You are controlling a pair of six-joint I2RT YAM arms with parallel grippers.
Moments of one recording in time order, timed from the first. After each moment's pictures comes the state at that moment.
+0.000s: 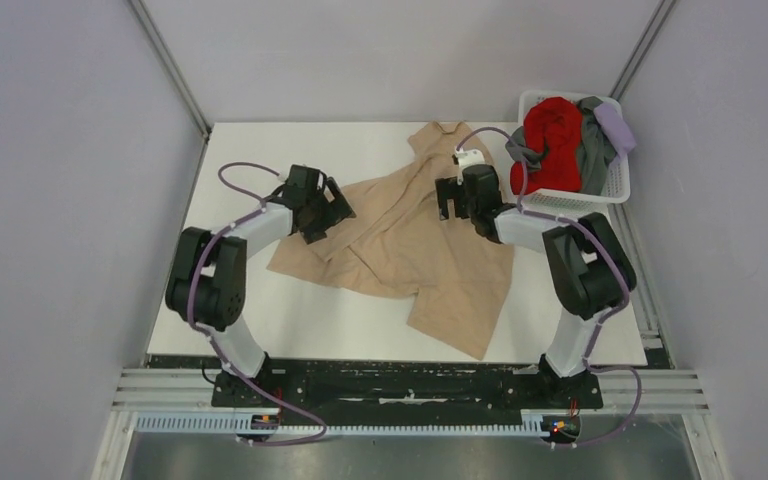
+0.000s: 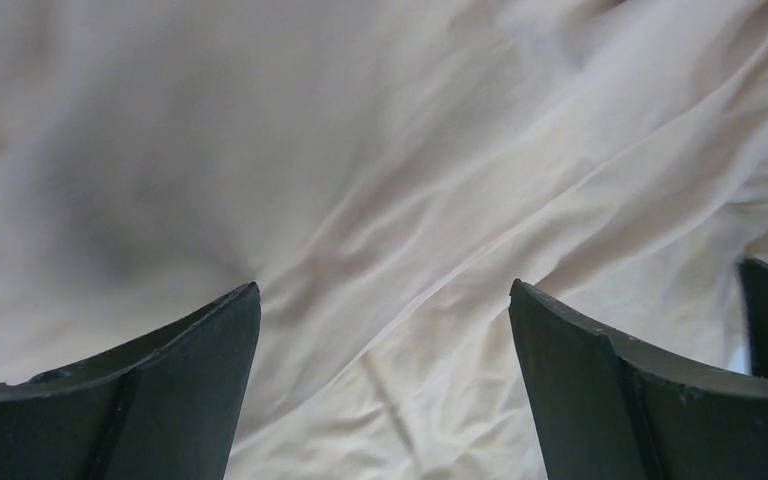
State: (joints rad) left arm -0.27 1.78 1.08 -0.20 0.10 -0.80; right arm 0.38 1.88 1.06 0.21 0.18 0.05
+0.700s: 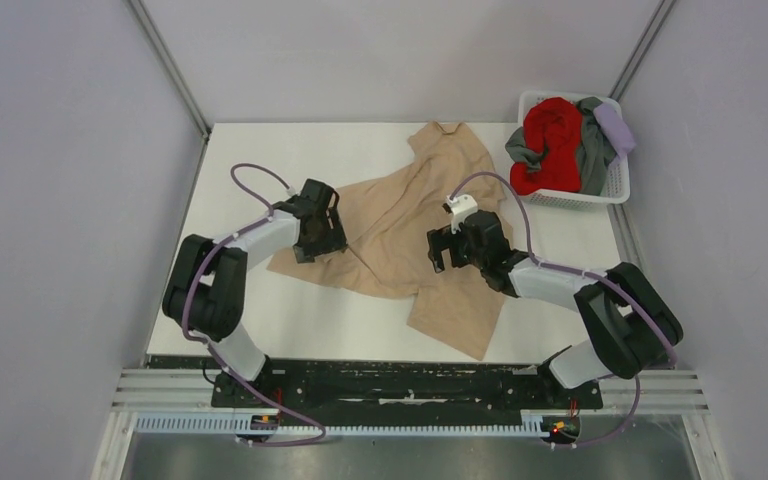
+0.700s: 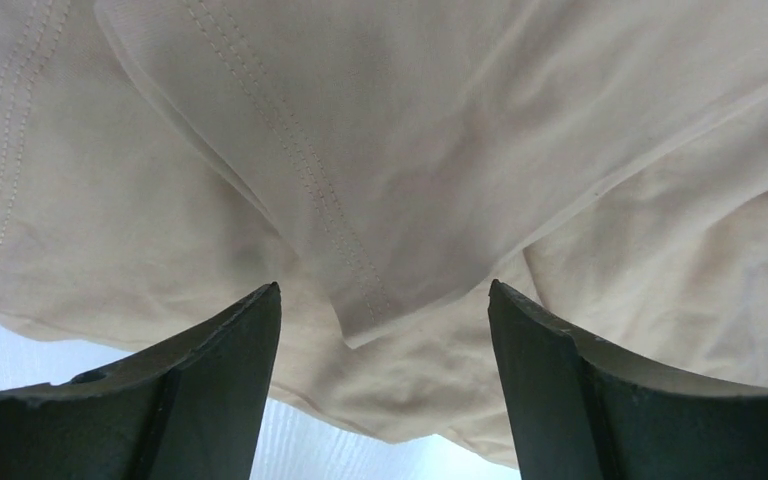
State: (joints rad) left arm -0.36 1.67 1.02 -0.50 -0.12 -0.64; right arm 0.54 1.48 0.62 0.27 0.02 0.08
